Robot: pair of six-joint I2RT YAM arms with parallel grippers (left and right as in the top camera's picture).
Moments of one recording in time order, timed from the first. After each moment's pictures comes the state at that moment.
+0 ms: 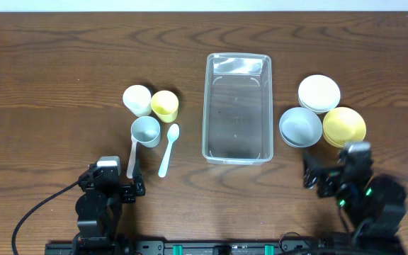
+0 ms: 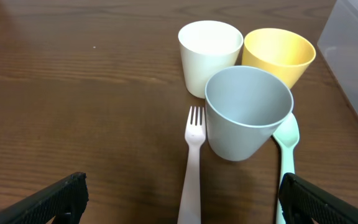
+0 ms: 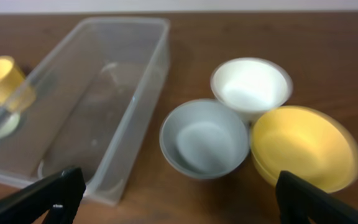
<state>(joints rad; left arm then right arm) 0.00 0.01 0.15 -0.57 -0.01 -0.01 -0.08 0.38 0.54 -0.67 -0.24 0.02</state>
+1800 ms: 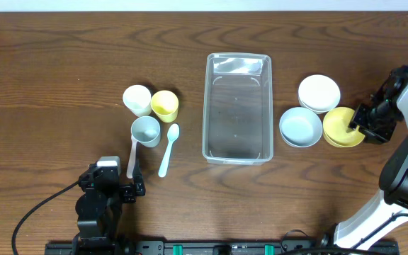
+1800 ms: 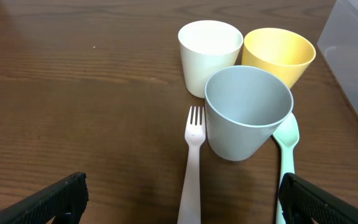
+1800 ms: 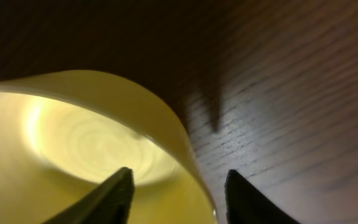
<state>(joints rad) 0.00 0.01 0.15 -0.57 -0.01 -0.01 -0.42 1.99 1.37 -1.01 -0.05 0.17</state>
